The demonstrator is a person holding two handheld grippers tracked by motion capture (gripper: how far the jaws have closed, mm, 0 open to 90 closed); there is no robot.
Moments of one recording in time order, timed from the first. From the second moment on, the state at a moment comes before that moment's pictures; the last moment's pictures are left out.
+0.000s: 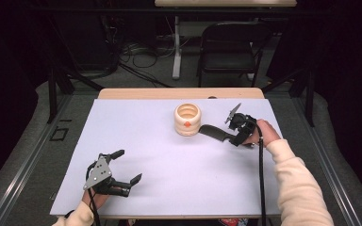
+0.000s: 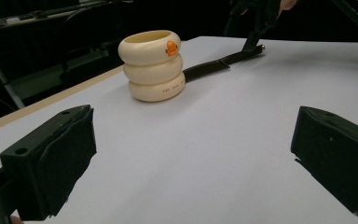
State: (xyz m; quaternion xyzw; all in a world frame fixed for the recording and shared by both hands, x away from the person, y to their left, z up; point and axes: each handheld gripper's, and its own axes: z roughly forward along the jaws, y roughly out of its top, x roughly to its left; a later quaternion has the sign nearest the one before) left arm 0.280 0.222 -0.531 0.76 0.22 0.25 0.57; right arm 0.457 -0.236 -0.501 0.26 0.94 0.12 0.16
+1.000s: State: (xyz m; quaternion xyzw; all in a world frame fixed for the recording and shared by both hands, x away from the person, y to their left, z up) left arm 0.280 0.222 -0.531 0.76 0.22 0.25 0.57; right arm 0.483 -0.207 -0.523 0.21 0.97 0.01 0.13
